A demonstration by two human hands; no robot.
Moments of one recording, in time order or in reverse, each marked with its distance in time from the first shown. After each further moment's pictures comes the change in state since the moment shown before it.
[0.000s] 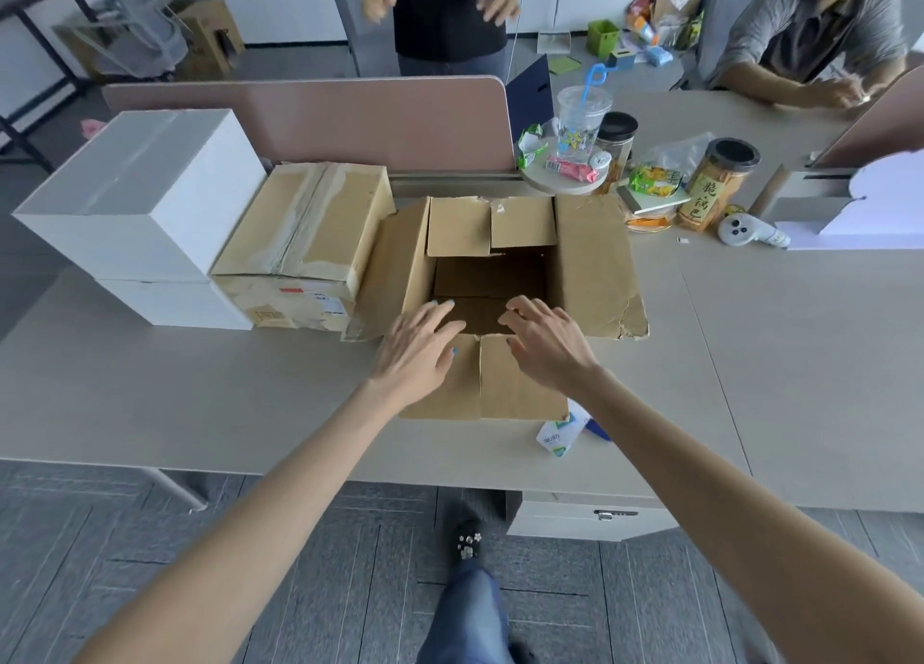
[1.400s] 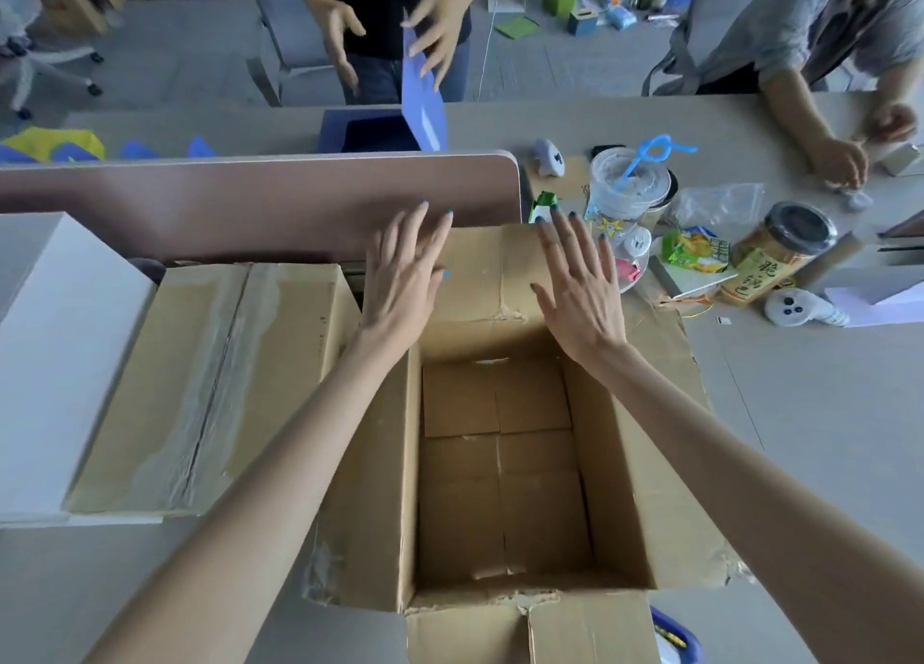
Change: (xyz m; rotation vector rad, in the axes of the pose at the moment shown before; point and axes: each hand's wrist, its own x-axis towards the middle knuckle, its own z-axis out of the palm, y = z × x) left_hand 0.331 -0.156 -0.008 -0.027 0.332 -0.042; right_hand 0.285 0.140 0.003 -0.170 0.253 0.293
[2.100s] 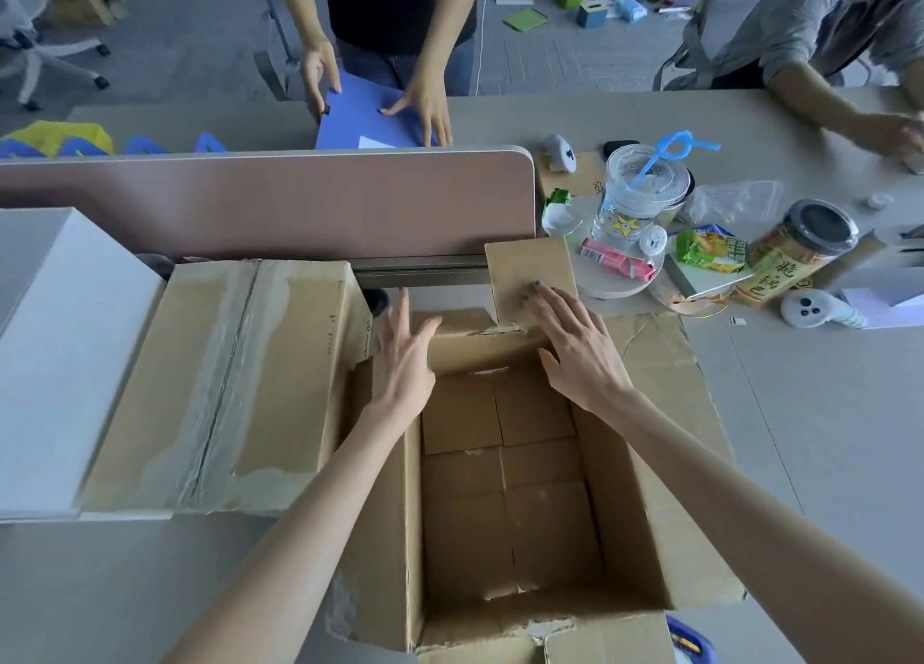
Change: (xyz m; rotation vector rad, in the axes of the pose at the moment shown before) left_hand -0.081 -0.002 0.037 -0.144 -0.375 -0.318; right_hand -0.047 -0.001 0.036 0.154 -0.230 -0.104
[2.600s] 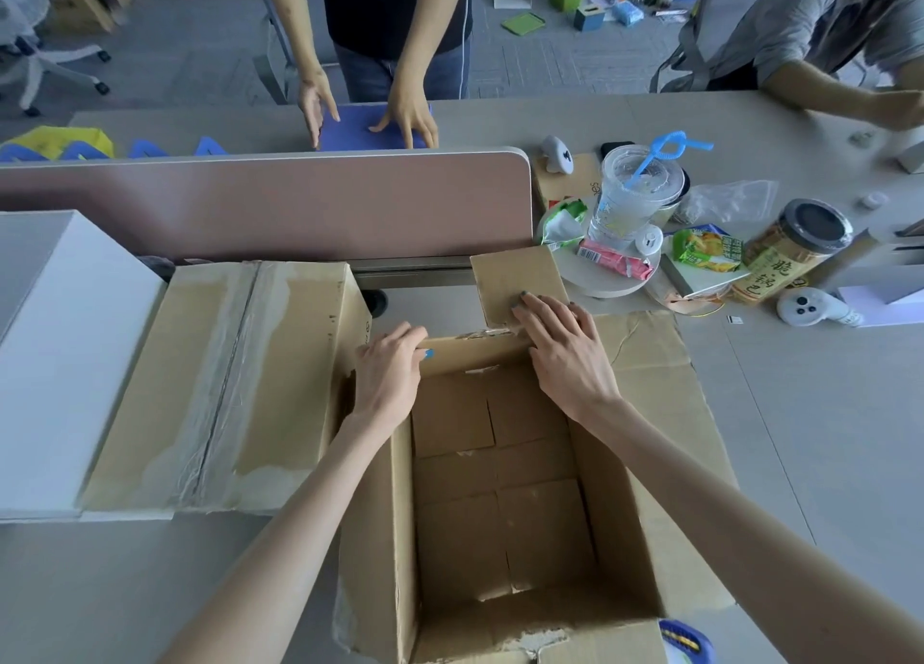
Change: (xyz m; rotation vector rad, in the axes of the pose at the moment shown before) left_hand -0.016 -0.005 -0.020 -0.029 0.136 0.087; right_hand -0.006 -0.019 -0.002 -0.125 0.112 -0.074
